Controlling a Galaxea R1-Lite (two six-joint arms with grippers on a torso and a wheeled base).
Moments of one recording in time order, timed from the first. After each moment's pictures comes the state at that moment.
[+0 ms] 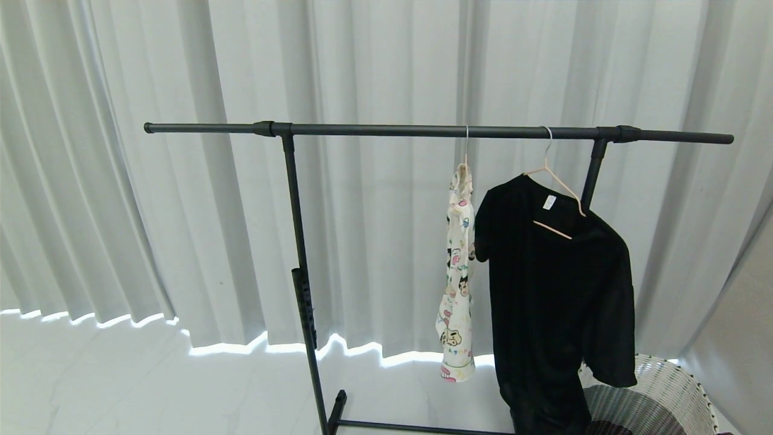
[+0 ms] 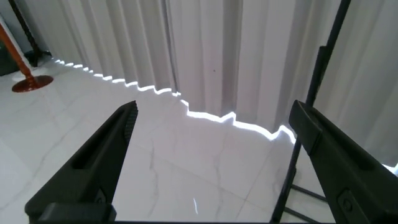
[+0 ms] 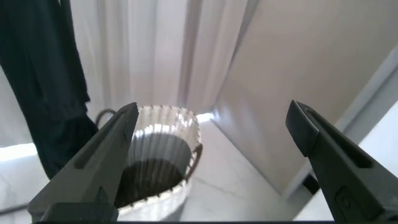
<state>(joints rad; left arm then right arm) 0.06 0.08 -0.04 0.04 0.37 0.16 -0.05 0.07 0.00 -0.09 -0.36 -0.18</state>
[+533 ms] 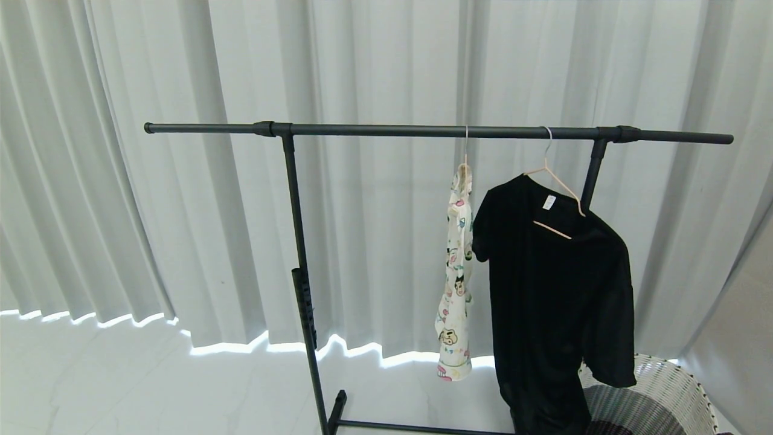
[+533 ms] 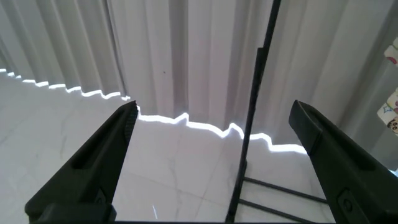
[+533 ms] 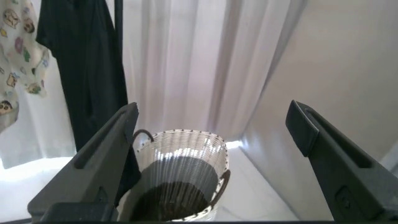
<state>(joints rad) 0.06 0.08 -0.03 0.04 0.16 0.07 0.00 0.00 0.00 -0.09 -0.26 -0.16</state>
